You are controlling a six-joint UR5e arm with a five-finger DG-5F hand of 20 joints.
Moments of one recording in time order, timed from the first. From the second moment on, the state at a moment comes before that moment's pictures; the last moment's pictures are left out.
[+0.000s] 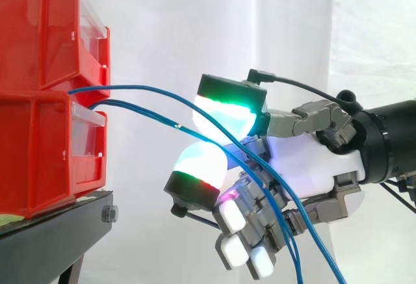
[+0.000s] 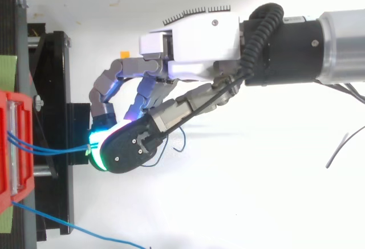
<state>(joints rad) 0.04 -2.38 -0.95 -3.16 -1.62 -0.03</state>
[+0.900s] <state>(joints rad) 0.03 -2.38 -0.91 -3.21 -1.63 -0.04</state>
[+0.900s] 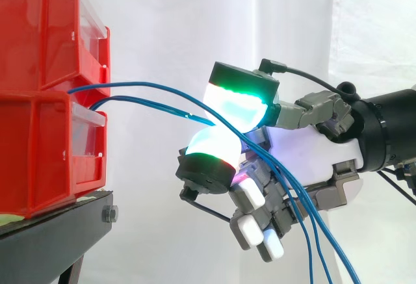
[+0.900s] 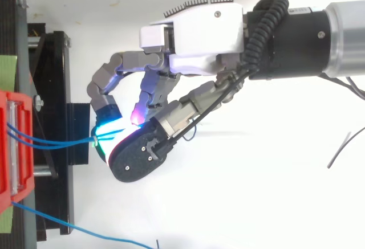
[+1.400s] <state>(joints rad) 0.03 -2.38 -0.91 -3.21 -1.63 -0.04</state>
